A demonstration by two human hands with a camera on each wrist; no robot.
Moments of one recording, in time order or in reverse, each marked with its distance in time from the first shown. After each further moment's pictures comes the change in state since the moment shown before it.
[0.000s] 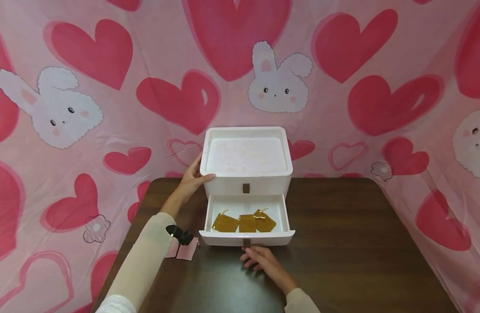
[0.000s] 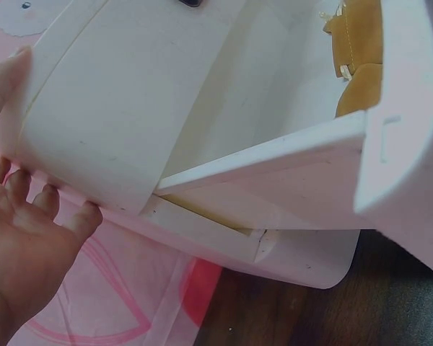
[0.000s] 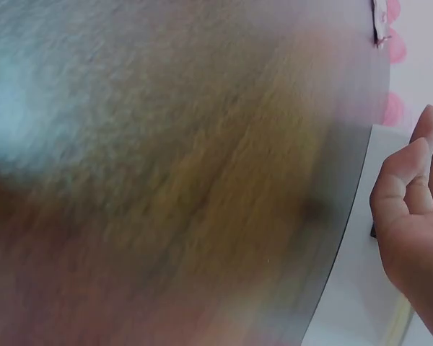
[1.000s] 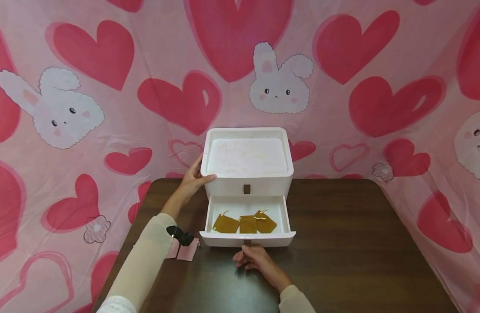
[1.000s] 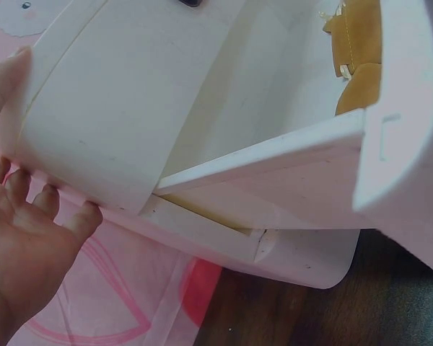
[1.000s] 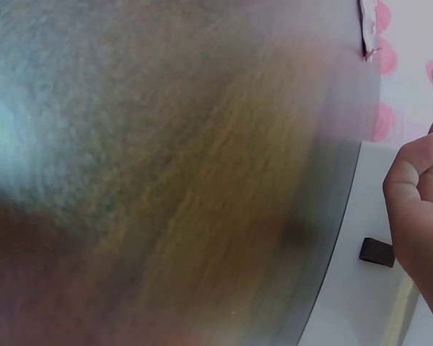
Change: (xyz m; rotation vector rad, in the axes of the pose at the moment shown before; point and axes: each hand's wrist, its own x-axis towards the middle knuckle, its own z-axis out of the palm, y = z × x) left_hand 0.000 -0.002 0.000 -0.019 -0.001 0.018; right_hand 0.014 -0.005 0.009 0.181 -0.133 -0.031
